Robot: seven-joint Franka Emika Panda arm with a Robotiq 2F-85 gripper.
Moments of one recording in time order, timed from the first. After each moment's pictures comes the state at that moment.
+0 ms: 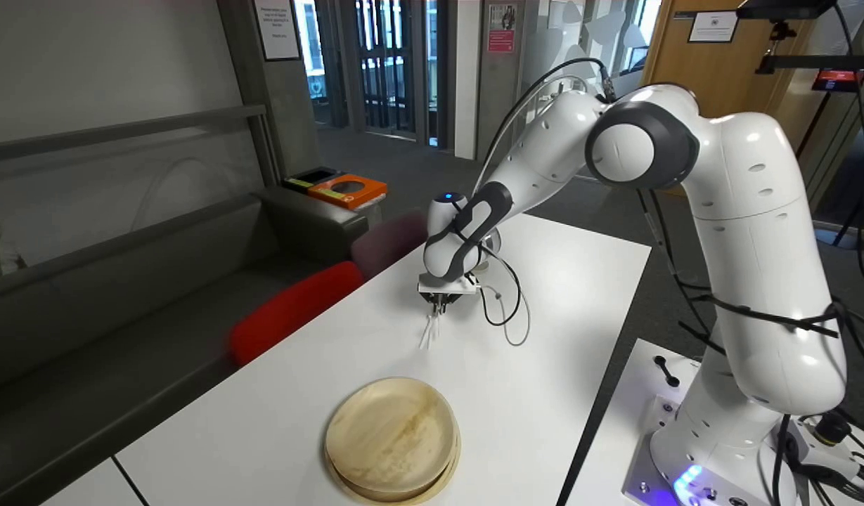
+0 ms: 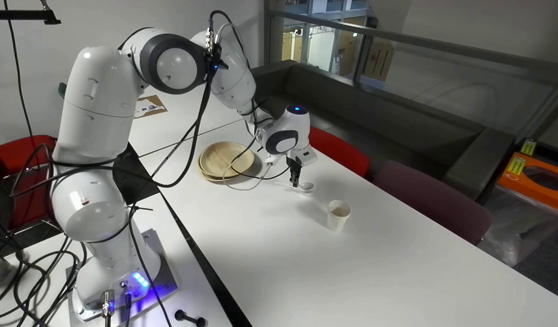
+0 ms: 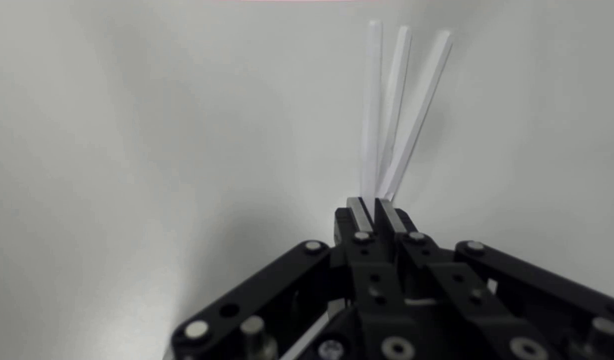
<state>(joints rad) 0.09 0.51 -0.13 -2.06 0.11 2.67 0.77</state>
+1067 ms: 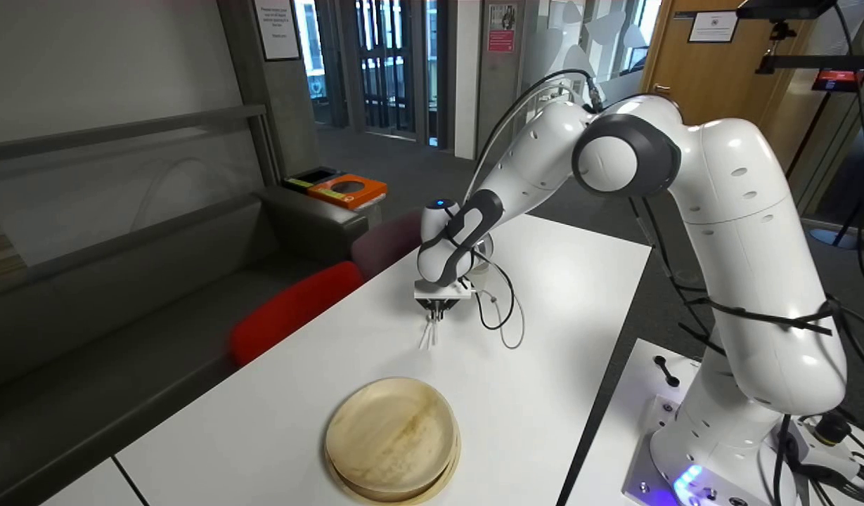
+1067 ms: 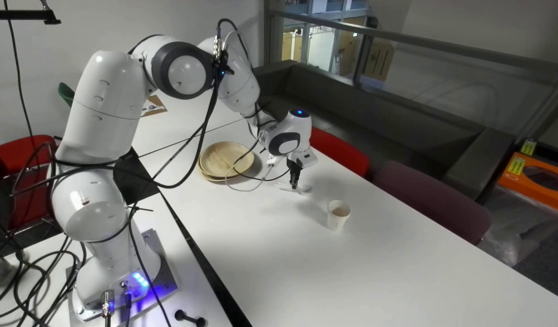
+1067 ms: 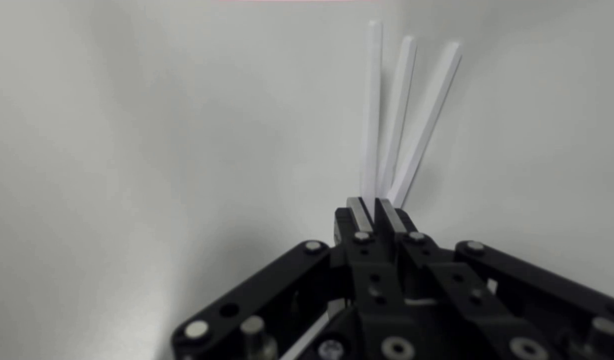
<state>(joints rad) 0.09 0.57 -0.12 -2.00 0.11 2.62 0.77</state>
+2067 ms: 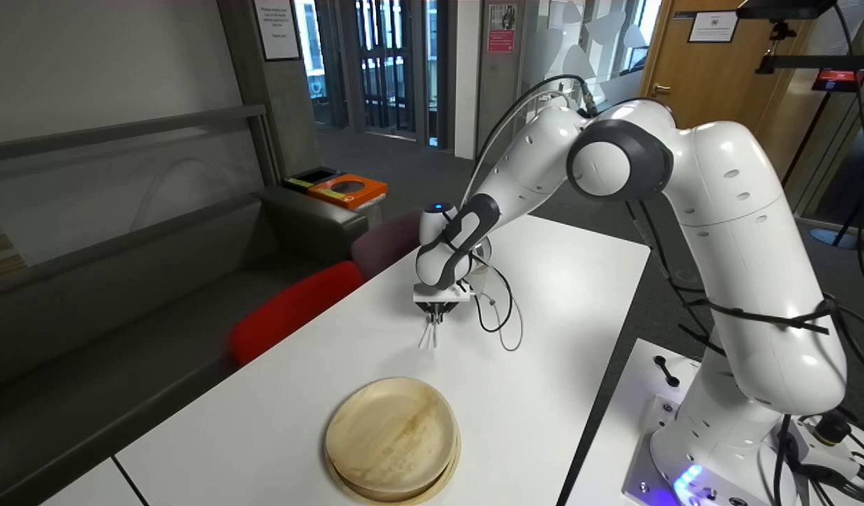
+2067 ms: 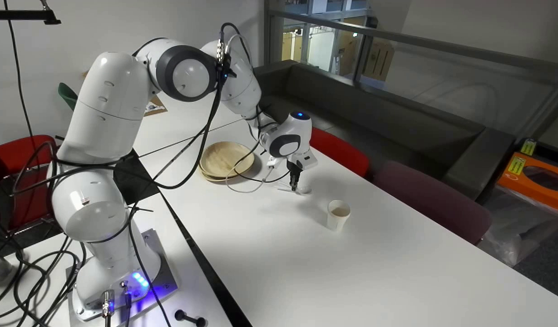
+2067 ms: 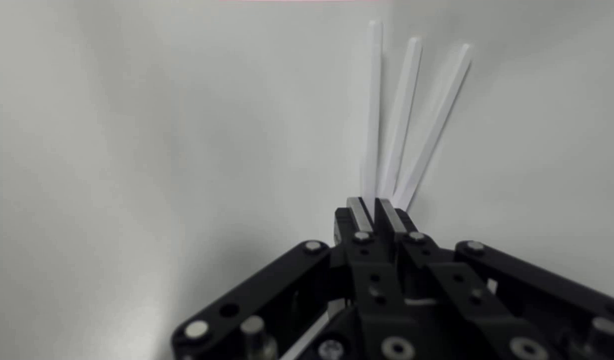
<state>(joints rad) 0.09 0.60 -0.12 -1.98 0.11 2.61 0.77</state>
